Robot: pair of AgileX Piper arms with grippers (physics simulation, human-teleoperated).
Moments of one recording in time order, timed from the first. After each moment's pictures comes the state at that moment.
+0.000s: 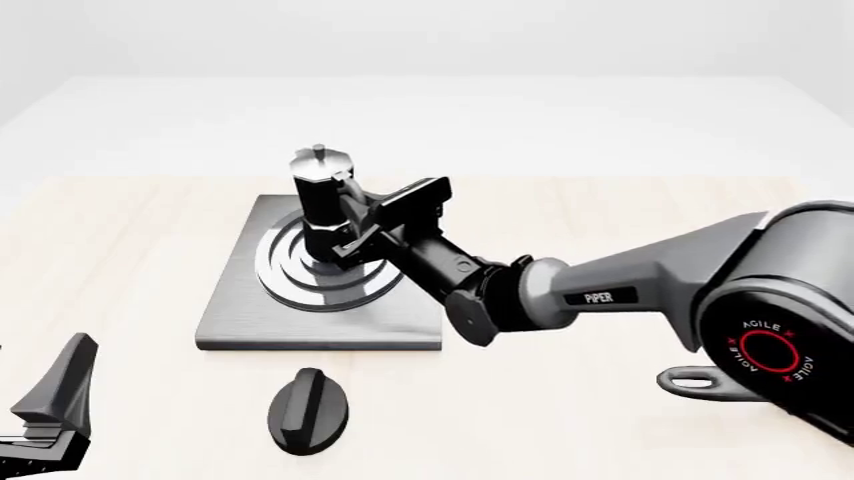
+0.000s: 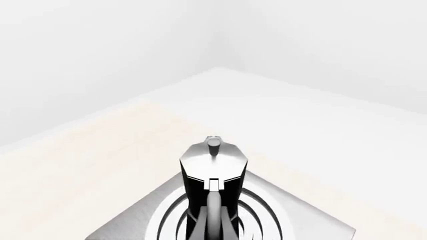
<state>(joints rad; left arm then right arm) 0.00 0.00 0.00 0.00 0.00 0.74 2.09 -1.17 -0.82 0.03</state>
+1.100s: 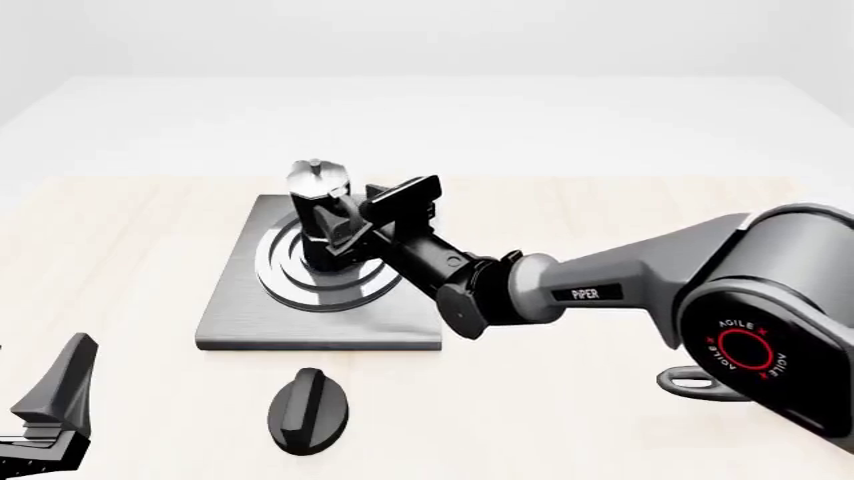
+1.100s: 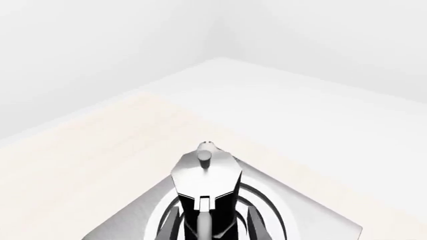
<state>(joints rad) 0.00 0.00 0.00 0.00 0.00 0.74 2.12 -1.24 -0.75 0.04</state>
